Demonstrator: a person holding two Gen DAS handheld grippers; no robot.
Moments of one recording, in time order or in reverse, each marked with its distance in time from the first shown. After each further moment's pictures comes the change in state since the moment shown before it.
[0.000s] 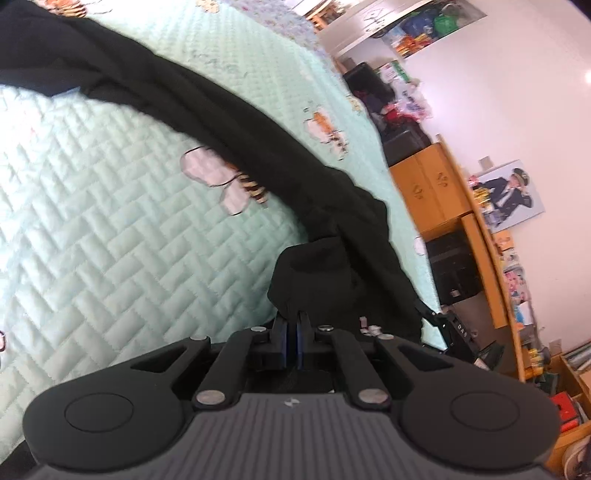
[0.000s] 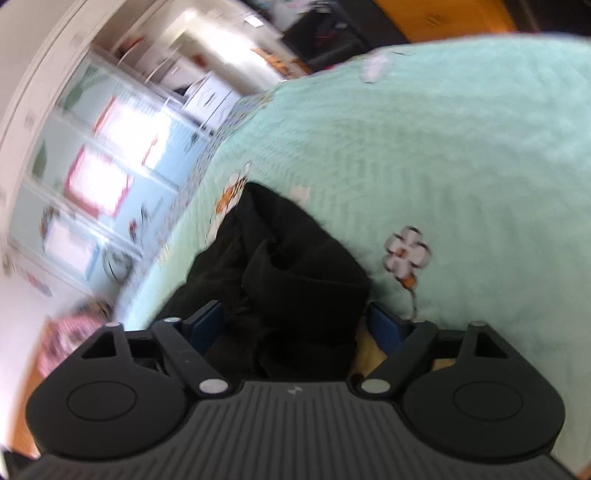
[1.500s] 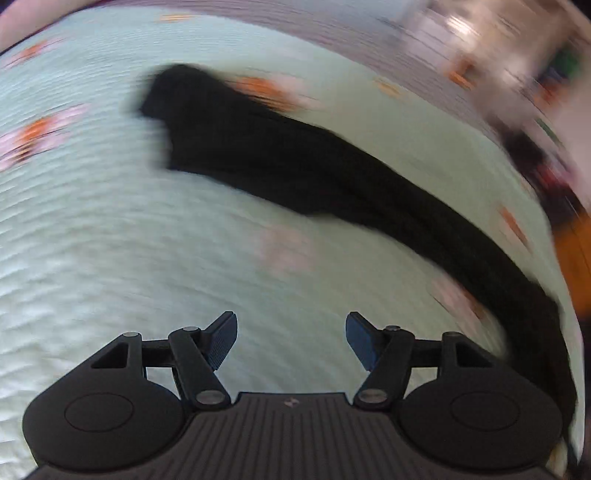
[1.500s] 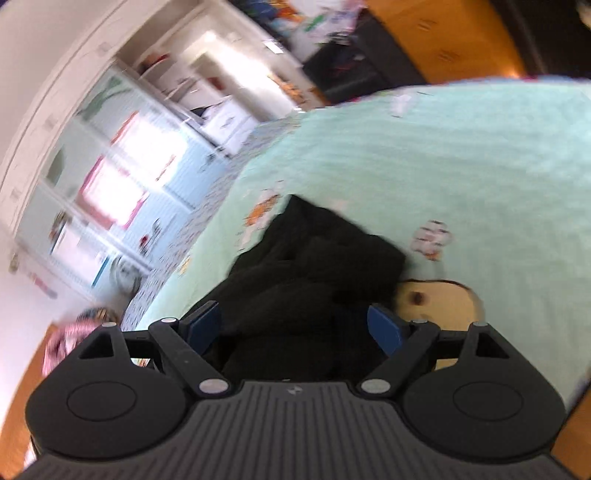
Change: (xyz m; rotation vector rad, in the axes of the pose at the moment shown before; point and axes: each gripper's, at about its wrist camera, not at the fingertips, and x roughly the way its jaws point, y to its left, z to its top) left arm -0.055 0.044 0.030 -0.007 -0.174 0.512; right arm -0.051 0.032 -0.031 0.058 -0.102 0.027
